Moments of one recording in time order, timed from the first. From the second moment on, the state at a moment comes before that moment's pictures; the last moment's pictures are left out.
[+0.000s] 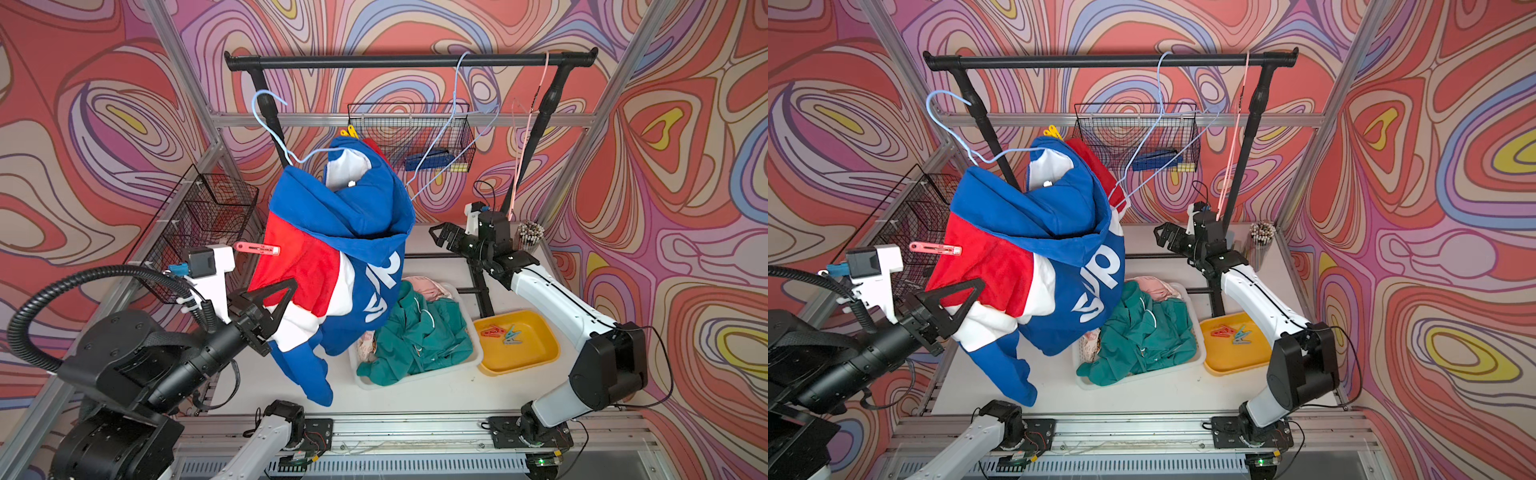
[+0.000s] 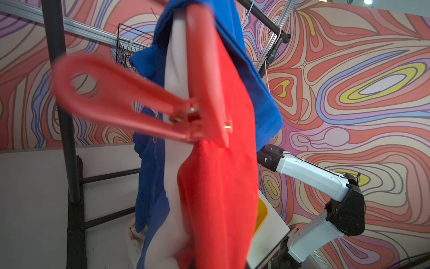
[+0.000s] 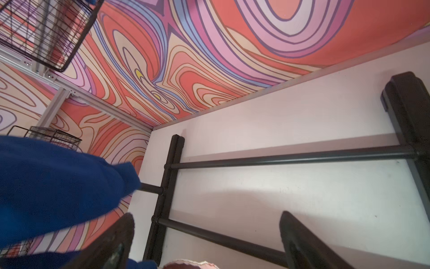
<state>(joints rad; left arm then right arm) -0.22 0.77 1.79 -1.09 0.44 -0.42 0.32 1.59 1.36 -0.18 -0.22 0.63</state>
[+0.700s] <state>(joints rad) -0.26 0.75 1.58 -0.92 0.73 -0.58 0.49 1.54 1.19 -0.05 -0.29 0.70</state>
